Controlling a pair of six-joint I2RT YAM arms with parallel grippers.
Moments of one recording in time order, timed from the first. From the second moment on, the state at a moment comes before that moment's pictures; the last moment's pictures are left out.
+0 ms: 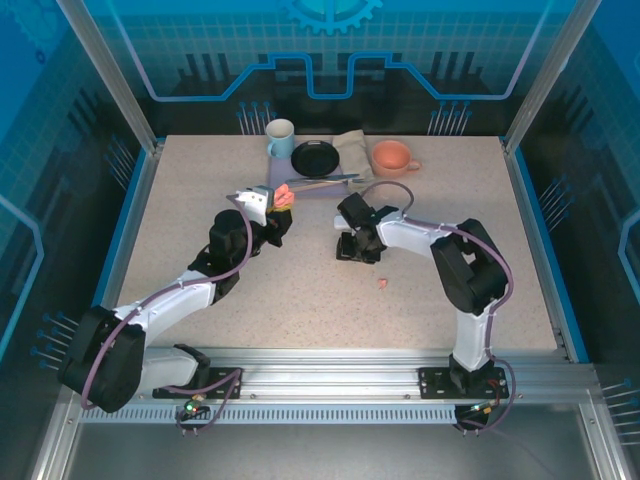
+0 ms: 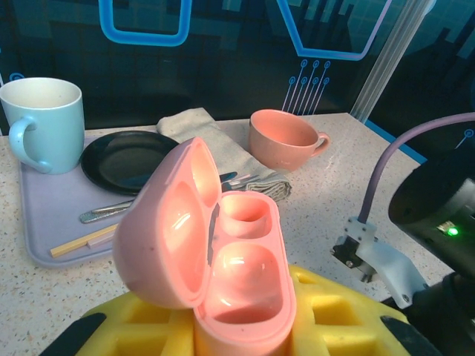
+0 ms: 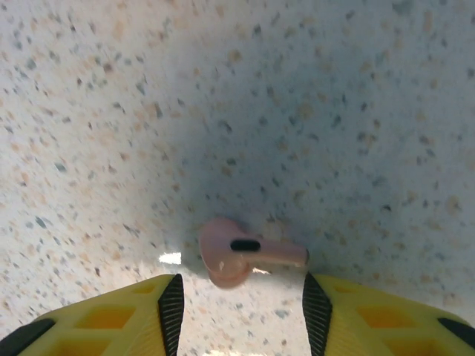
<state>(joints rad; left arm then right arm) -0.40 1.24 0.59 0.47 0.10 -0.22 0.59 1.93 1.25 -0.59 -0.05 0.70</state>
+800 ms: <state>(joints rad) -0.40 1.25 0.59 0.47 0.11 -0.22 0.61 2.15 1.59 -0.64 -0.12 0.60</state>
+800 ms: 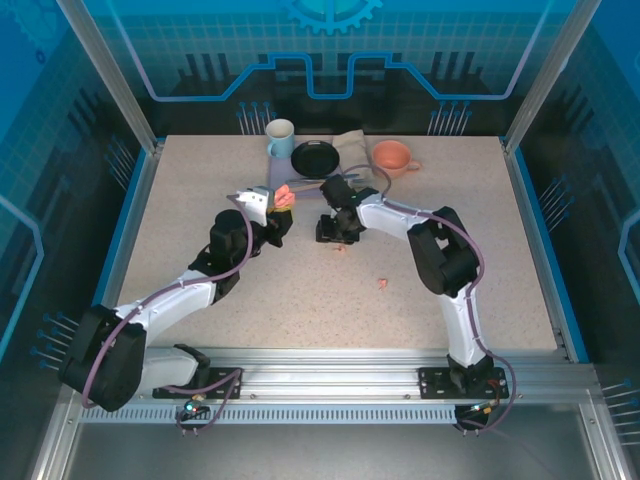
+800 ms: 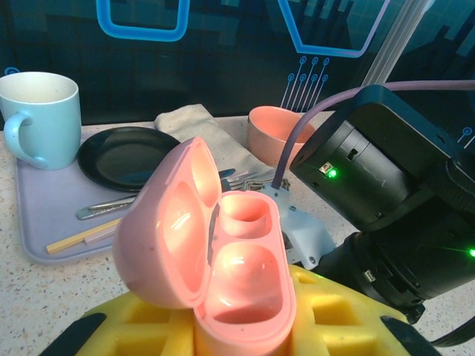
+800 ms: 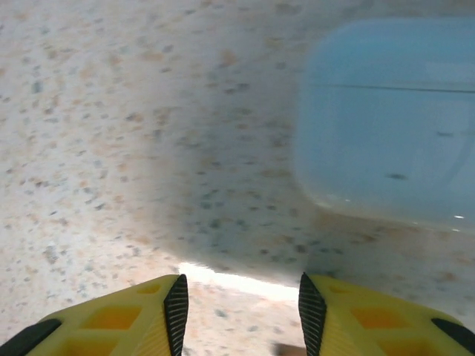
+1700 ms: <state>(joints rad) -0.40 1.27 0.60 0.47 0.11 -0.22 0.66 2.03 1.45 -0.60 -0.03 0.67</state>
